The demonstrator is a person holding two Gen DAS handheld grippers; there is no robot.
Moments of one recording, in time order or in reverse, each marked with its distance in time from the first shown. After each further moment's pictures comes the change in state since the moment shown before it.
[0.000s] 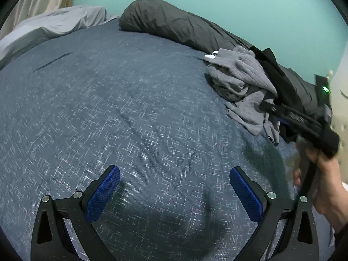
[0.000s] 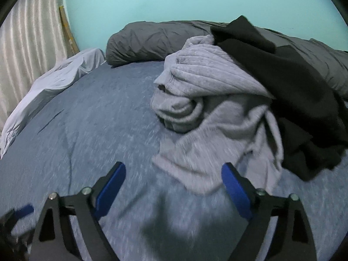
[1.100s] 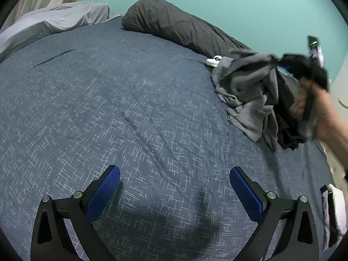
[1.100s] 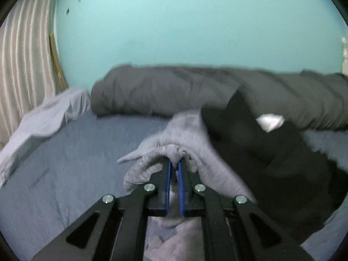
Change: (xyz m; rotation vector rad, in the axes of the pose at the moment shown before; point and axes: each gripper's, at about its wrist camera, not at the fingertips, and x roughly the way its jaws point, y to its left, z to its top) left arm -0.004 0.011 0.007 -0.027 -0.016 -0.031; right arm -0.034 -0.025 0.137 0.040 -0.257 -0.077
